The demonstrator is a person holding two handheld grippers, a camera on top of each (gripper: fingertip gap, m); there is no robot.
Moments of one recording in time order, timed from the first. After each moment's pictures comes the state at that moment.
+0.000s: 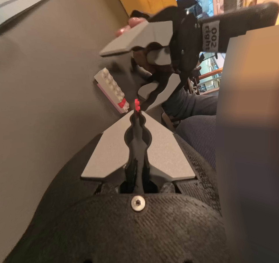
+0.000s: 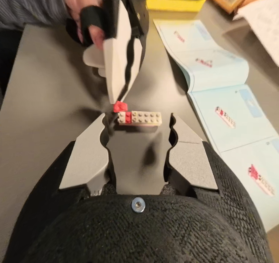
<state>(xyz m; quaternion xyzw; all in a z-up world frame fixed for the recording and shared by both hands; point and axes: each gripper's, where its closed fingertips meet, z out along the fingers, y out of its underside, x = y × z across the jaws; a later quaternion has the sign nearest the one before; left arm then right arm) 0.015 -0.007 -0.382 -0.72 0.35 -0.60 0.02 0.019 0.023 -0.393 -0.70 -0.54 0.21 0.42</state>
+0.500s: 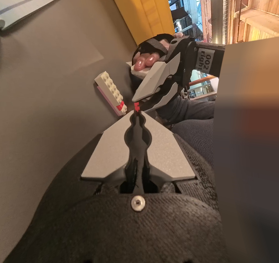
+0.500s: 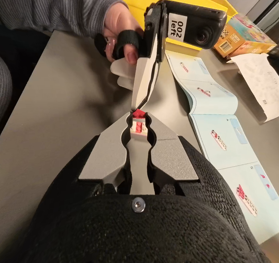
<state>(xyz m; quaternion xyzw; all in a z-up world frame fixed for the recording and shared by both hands) 0.015 -0.003 -0.376 -0.71 0.33 -0.62 0.00 0.008 0.006 -0.377 -0.62 -0.58 0.21 0.48</state>
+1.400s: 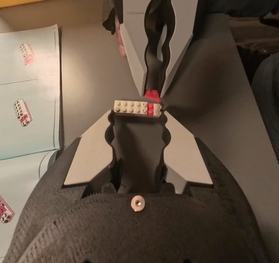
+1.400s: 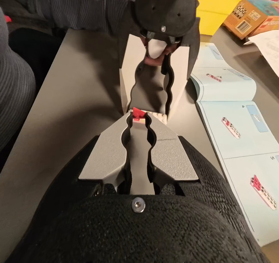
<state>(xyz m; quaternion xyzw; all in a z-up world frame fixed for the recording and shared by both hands) 0.030 0.015 -0.411 -0.56 0.72 -0.33 0.25 0.025 0.003 -0.382 -0.64 -0.58 0.26 0.43</state>
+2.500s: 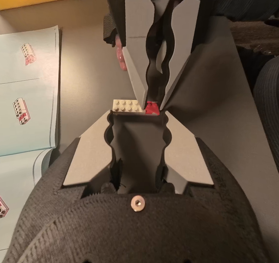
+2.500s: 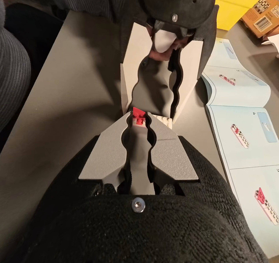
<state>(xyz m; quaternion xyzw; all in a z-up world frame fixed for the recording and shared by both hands) 0.030 0.010 -0.410 -0.56 0.72 -0.32 0.26 0.015 -0.003 -0.395 -0.64 -0.61 0.23 0.41</state>
